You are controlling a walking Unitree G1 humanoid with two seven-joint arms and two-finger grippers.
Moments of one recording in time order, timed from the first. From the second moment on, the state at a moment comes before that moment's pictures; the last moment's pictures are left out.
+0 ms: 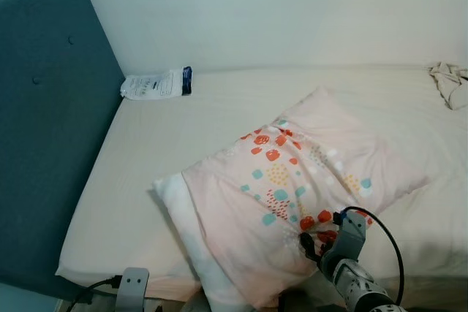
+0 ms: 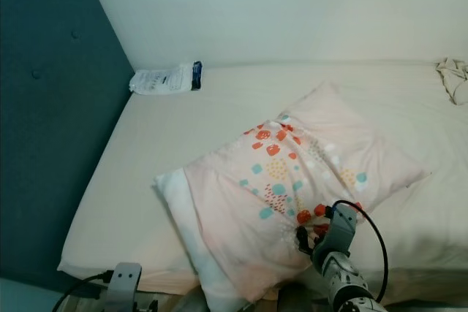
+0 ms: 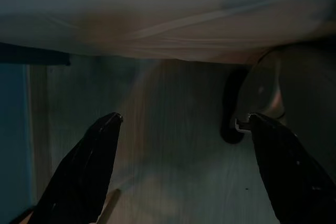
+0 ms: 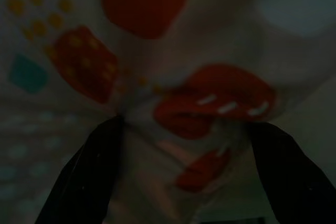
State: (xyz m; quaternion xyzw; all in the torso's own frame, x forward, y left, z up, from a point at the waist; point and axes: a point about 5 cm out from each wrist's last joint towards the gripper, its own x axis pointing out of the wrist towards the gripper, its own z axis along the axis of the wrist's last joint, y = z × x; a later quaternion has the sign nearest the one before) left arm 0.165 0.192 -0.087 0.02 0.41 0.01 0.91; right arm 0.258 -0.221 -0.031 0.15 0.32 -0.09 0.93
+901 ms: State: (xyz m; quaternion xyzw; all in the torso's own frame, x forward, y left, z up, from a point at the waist) left arm 0.155 0.204 -0.088 0.04 0.42 0.02 0.91; right arm 0.262 -0.233 -0.020 0.23 0.23 -0.10 0.94
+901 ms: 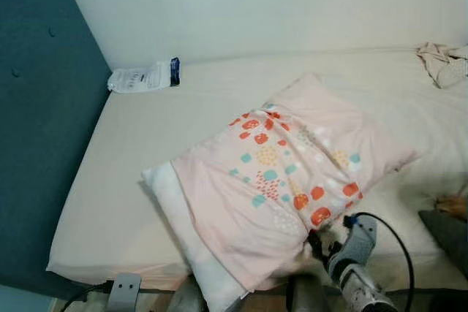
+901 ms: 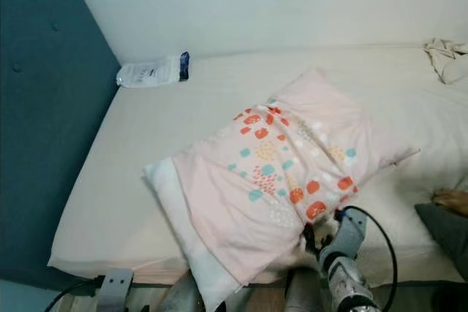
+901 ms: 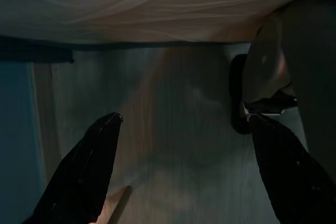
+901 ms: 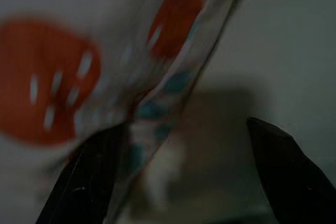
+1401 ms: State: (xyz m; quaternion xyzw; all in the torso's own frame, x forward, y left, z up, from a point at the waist) left arm 0.167 0.199 -0.084 0.04 0.41 0.01 0.91; right arm 0.282 -0.246 0.003 0.35 0.14 -0.14 0.92
